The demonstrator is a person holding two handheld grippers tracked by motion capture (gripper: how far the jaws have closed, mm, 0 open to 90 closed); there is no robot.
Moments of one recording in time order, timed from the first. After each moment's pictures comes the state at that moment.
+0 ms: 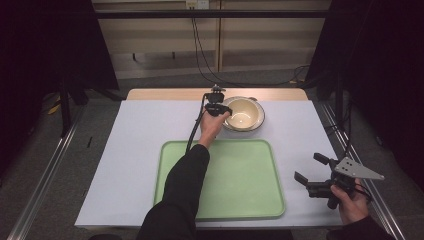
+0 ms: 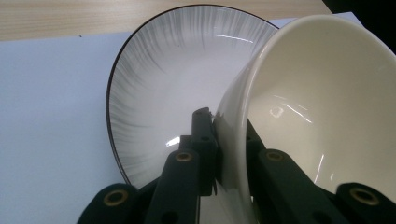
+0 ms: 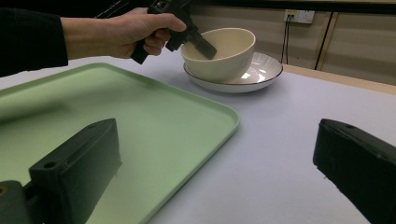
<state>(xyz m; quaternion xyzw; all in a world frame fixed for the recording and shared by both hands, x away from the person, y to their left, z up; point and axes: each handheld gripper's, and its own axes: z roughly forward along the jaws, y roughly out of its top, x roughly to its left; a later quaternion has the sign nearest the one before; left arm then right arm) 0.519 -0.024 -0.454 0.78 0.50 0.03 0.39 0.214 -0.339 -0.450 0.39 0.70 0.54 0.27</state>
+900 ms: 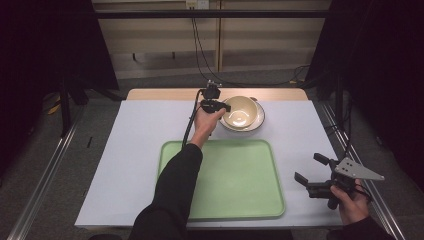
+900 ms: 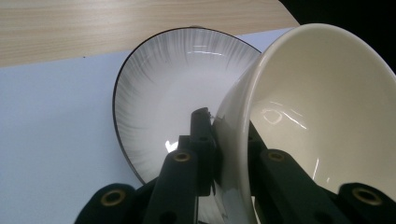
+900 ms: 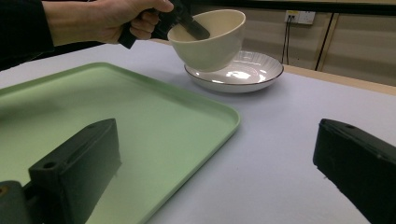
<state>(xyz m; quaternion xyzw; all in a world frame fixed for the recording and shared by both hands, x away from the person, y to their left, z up) 0.508 -0.006 -0.426 0.77 0.48 0.02 0.42 0.213 -0.339 -0.450 0.39 0.70 0.54 0.28</state>
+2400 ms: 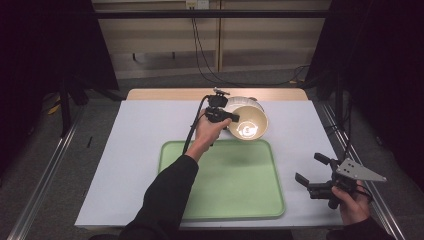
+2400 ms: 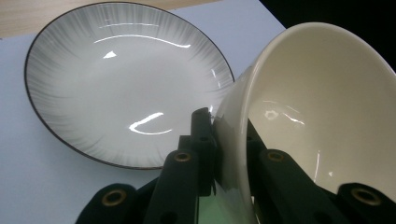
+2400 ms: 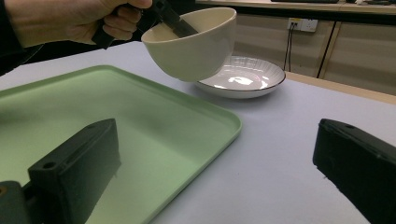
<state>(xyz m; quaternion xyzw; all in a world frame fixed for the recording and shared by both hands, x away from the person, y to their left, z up) 0.457 -0.018 -0.408 0.81 0.41 -0.01 0.43 0.211 -0.340 -0.448 0.37 0.69 0.55 0.28</state>
